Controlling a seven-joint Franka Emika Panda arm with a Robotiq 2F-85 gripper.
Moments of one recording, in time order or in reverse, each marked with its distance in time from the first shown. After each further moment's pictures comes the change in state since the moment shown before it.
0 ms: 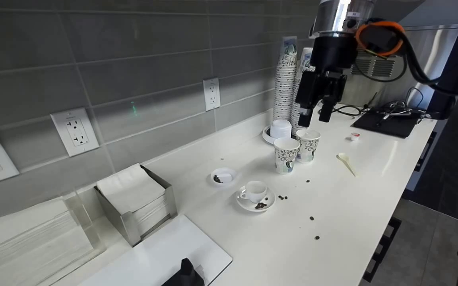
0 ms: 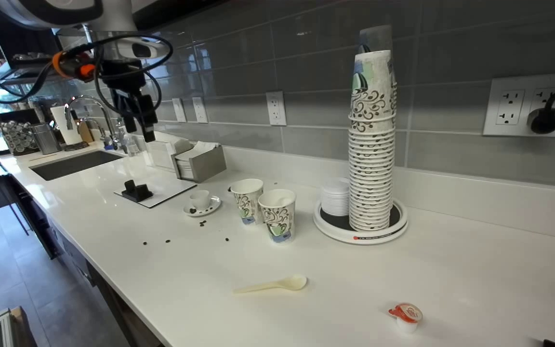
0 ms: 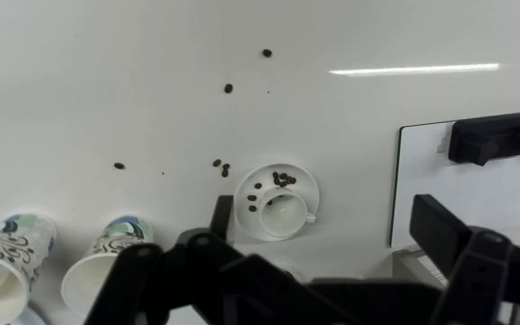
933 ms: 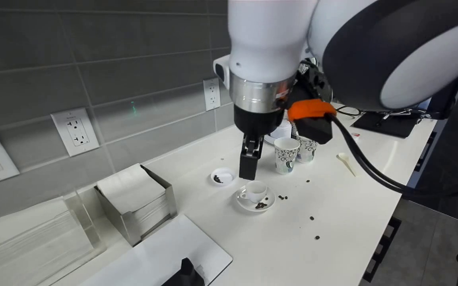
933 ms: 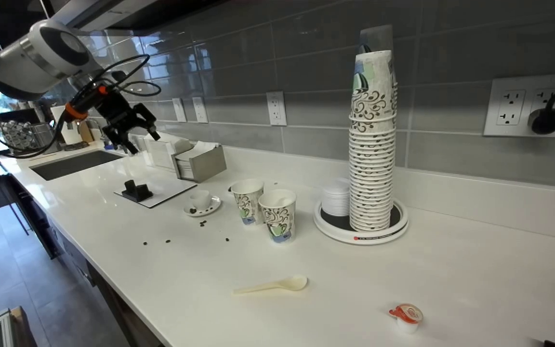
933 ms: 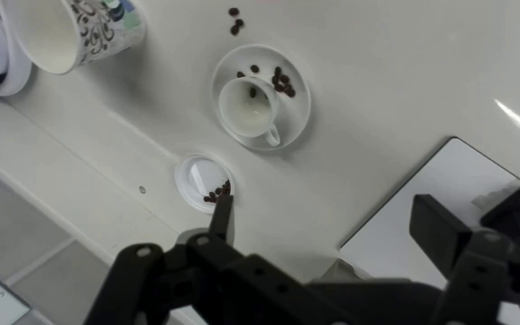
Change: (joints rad) arm 0.075 0.341 0.361 0.172 -0.714 0.170 0.237
